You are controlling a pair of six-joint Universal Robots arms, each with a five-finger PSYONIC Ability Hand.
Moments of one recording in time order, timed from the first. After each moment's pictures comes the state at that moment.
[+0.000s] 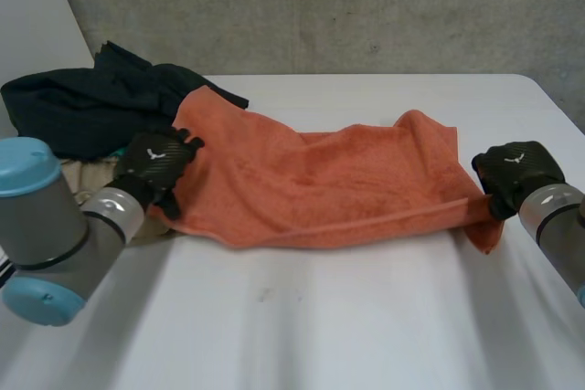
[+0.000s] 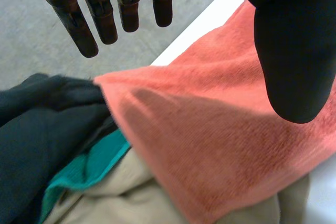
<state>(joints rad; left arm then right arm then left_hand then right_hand) 4.46 -1.97 -1.72 3.51 -1.37 3.65 1.75 -1.26 1.66 -0.07 1.53 2.63 0.24 0.24 0.25 0.24 0.06 1.11 1.17 1.19 1.20 1.00</state>
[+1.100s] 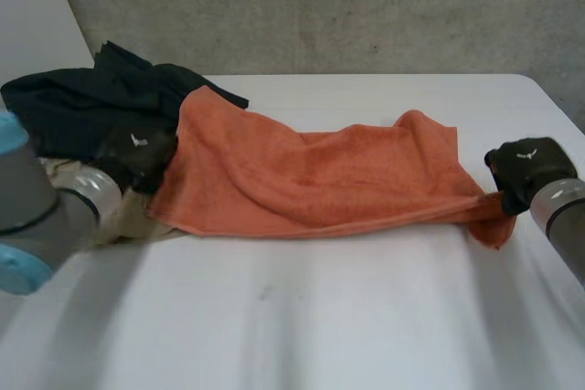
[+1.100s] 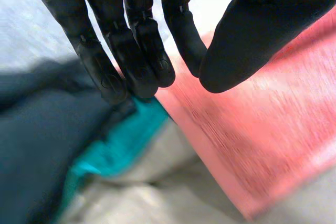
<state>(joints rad) 4.56 -2.01 -1.59 3.38 -1.23 3.68 1.72 -1.25 1.64 -0.06 1.54 2.60 1.15 1.19 1.19 1.20 0.99 1.11 1.17 1.19 1.20 1.00</state>
